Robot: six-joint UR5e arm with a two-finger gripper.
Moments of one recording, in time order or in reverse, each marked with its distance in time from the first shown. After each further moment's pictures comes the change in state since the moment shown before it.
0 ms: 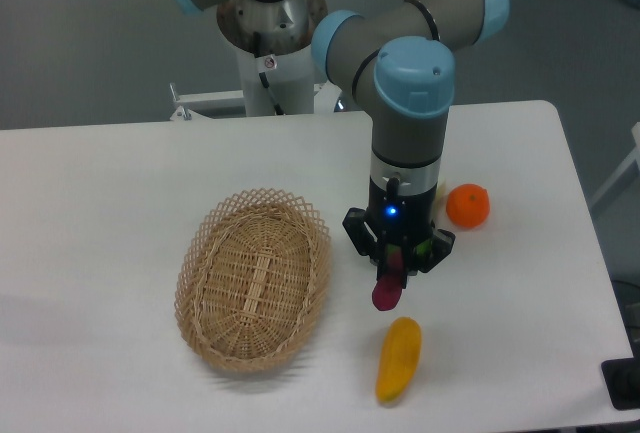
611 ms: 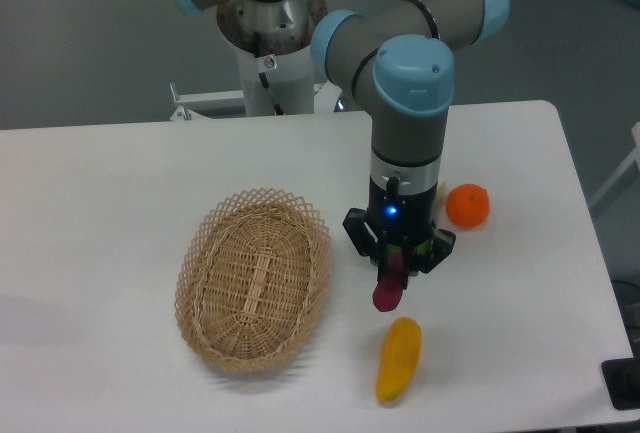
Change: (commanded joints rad) arm -0.005 -0.005 0.000 0.008 0.003 -0.002
